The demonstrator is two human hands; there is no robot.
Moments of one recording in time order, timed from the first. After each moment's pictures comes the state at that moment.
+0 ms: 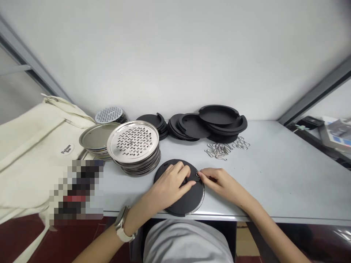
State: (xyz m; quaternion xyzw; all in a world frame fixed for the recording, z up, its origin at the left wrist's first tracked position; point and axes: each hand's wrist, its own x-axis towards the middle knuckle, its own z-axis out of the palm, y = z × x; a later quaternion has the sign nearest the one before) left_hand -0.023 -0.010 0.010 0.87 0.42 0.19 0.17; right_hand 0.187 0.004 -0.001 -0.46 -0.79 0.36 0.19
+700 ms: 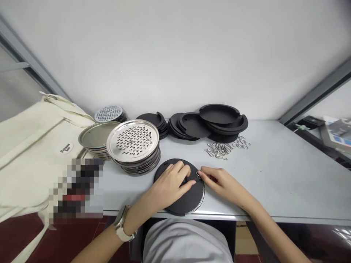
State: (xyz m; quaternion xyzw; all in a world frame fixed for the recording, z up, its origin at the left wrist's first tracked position) left_hand -0.023 -0.011 0.008 0.87 0.43 0.19 0.17; right_hand 0.189 0.002 -0.002 -0.47 -0.80 0.33 0.18
